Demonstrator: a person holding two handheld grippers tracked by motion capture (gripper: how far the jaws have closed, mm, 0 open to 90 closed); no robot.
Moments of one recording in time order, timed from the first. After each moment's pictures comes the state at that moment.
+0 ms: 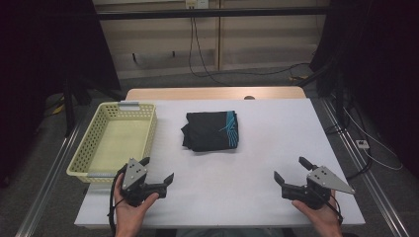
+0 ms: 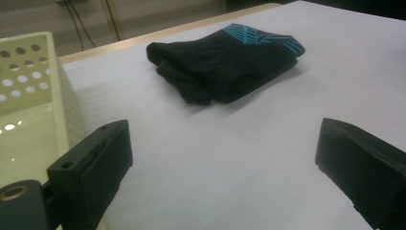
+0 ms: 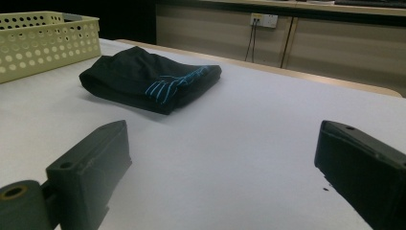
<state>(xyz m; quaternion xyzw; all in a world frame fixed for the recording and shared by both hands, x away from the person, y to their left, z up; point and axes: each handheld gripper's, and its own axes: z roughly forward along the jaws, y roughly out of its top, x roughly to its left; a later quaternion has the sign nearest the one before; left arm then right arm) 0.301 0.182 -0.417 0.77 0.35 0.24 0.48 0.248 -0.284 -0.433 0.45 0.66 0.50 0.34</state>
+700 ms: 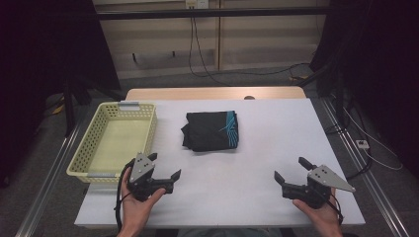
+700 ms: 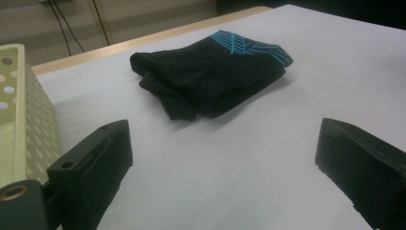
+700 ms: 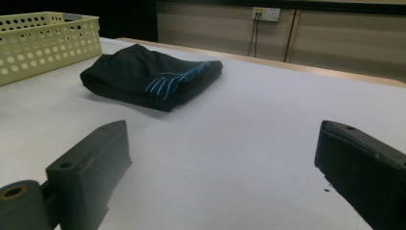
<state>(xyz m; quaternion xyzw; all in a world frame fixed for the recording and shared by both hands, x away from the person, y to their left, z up) 0.313 0.165 -0.409 0.77 0.34 0.23 0.48 0.250 -0.286 -0.434 0.45 0.66 0.50 0.32</state>
